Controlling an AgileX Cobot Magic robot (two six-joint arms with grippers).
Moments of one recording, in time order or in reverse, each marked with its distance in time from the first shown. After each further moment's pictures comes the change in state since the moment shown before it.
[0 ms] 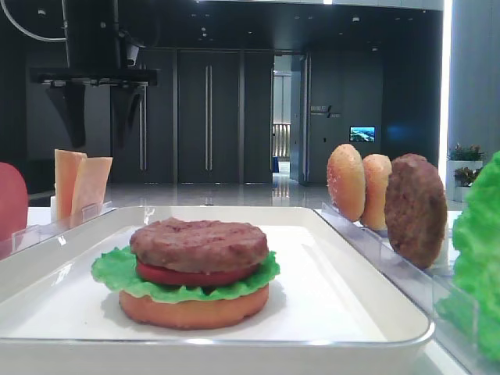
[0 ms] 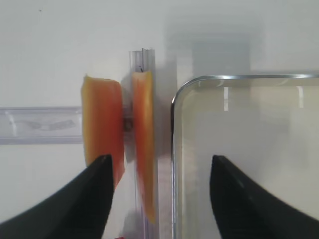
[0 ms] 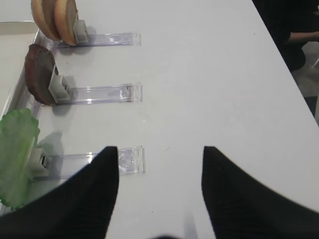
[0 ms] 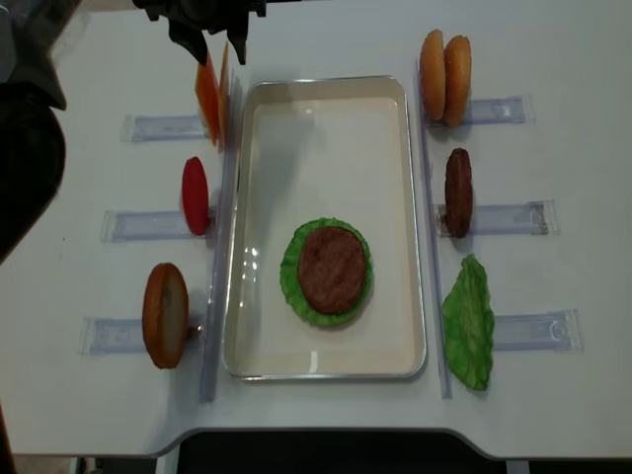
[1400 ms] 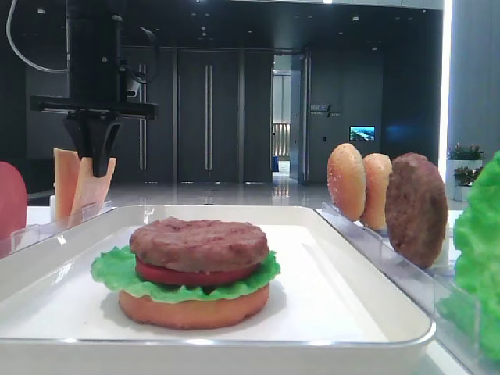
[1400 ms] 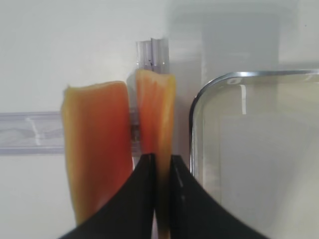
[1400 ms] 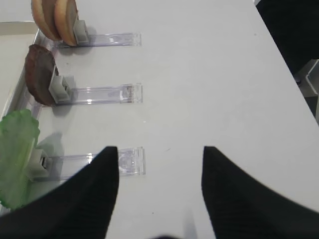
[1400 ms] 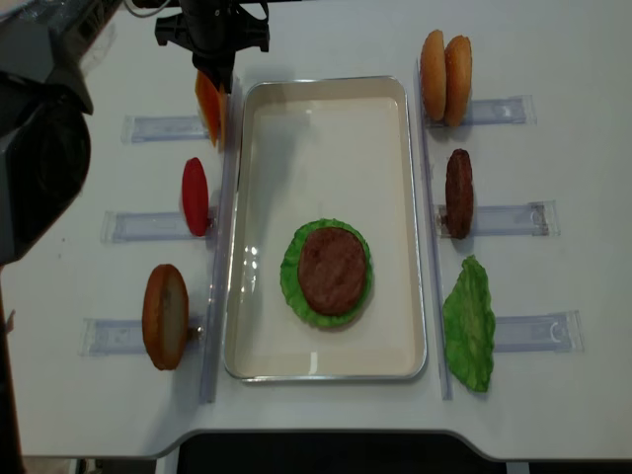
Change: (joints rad) left arm 0.000 0.078 0.000 0.033 -0.003 0.022; right arm 0.000 0.000 0.000 0.000 0.000 0.000
